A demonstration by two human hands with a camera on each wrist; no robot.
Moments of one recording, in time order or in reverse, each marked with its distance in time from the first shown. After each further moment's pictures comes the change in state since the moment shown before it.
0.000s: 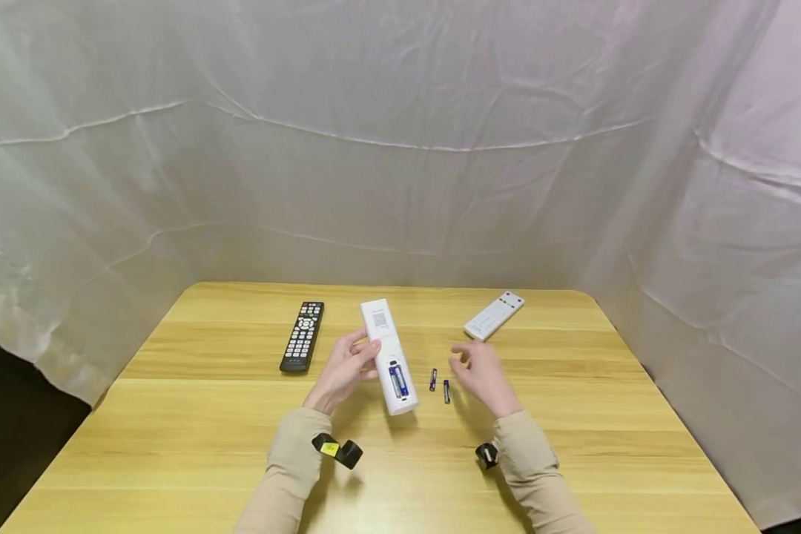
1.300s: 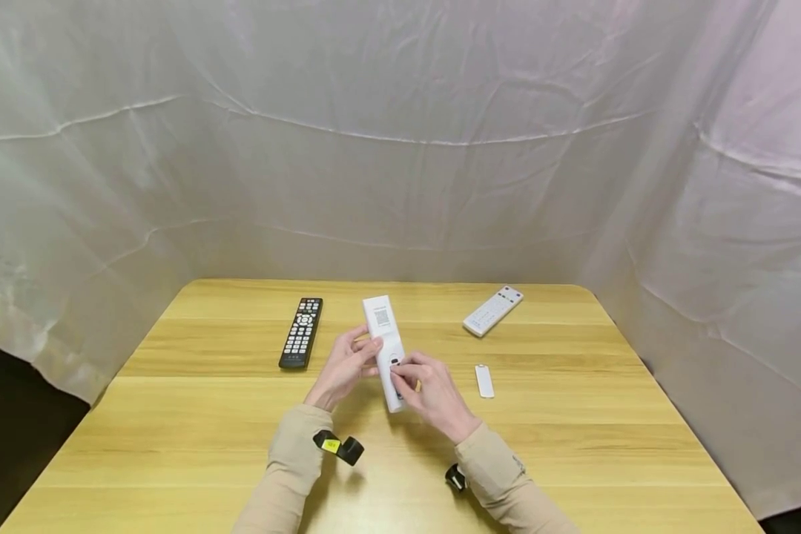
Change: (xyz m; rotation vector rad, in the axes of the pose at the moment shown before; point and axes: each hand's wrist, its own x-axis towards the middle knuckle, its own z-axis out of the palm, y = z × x) left_hand 0.000 0.000 0.003 0.004 -0.021 0.016; right_hand -0.027 -0.063 0.040 0.143 0.098 -0.484
